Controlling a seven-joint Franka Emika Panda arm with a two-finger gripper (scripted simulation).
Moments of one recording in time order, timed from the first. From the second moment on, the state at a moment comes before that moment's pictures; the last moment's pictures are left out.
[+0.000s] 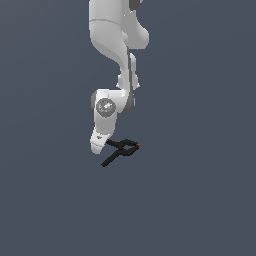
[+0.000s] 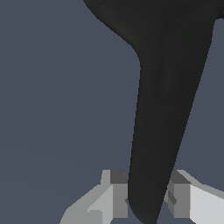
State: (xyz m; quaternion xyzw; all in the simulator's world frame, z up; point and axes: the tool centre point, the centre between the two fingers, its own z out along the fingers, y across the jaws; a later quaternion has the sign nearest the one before) arm -0.083 -0.127 0.023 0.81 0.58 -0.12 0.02
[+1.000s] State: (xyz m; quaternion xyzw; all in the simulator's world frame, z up) arm -0.072 -0.120 0.167 0.81 0.58 -0.12 0.02
